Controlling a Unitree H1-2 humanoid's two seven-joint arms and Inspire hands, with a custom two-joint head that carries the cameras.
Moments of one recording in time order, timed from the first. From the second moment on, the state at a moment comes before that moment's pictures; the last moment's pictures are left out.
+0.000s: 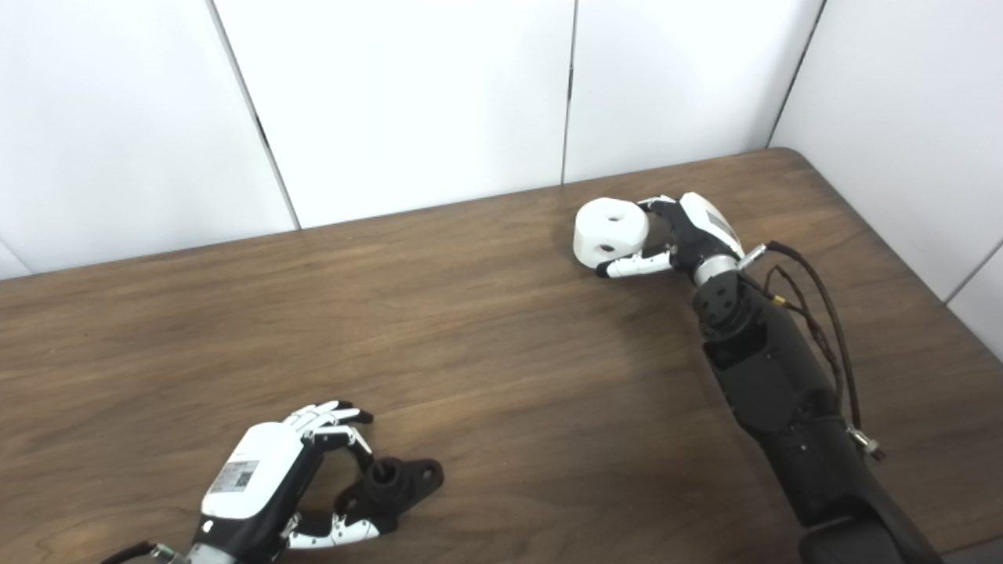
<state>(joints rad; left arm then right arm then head) 0.06 0.28 -0.38 -0.28 0.87 -0.01 -0.17 -0.41 -0.45 0.03 0.18 -0.51 0.45 0.11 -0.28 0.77</state>
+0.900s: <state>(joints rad) 0.07 0.28 -0.39 -0.28 0.88 -0.01 -0.17 -0.41 -0.45 0.04 0.18 -0.50 0.44 0.08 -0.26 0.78</state>
